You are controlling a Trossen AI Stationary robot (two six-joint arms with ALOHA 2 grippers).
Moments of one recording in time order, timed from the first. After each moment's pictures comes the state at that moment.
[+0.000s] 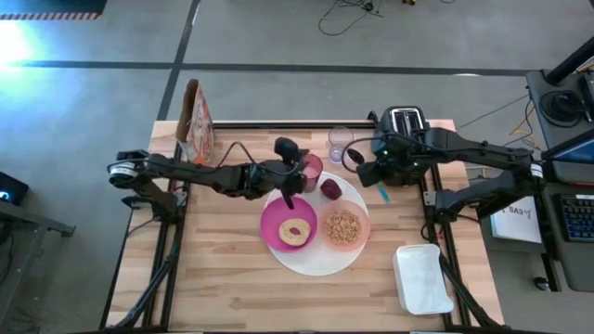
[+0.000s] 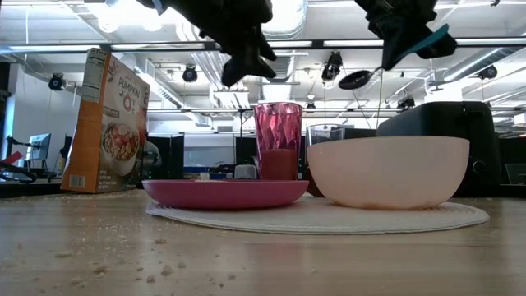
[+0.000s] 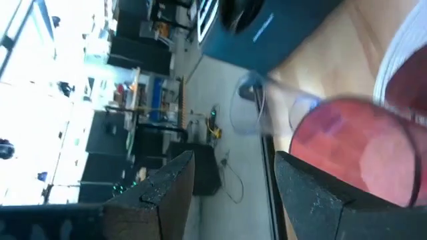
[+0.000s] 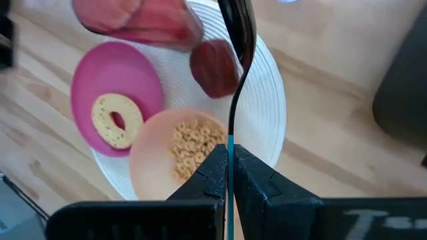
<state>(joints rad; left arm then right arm) 0.00 1.60 1.12 0.13 -0.70 1.01 -0.21 1.20 1.26 -1.13 -0.04 0.94</state>
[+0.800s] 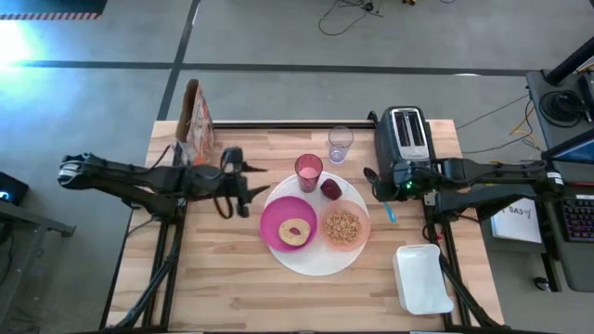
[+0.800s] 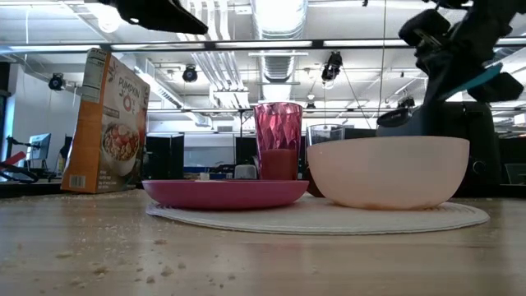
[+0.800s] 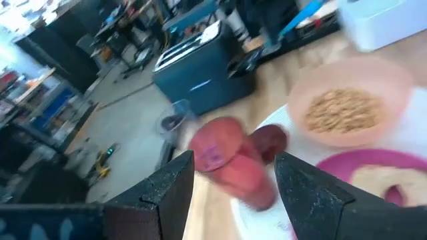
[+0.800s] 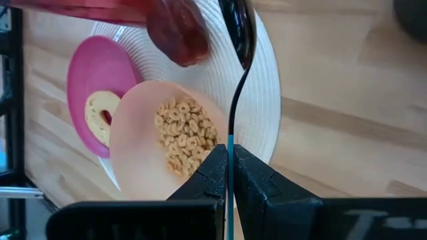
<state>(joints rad) -0.12 1.00 0.78 -0.11 -0.42 0.41 -0.07 0.82 0.72 -0.83 0.00 1.29</state>
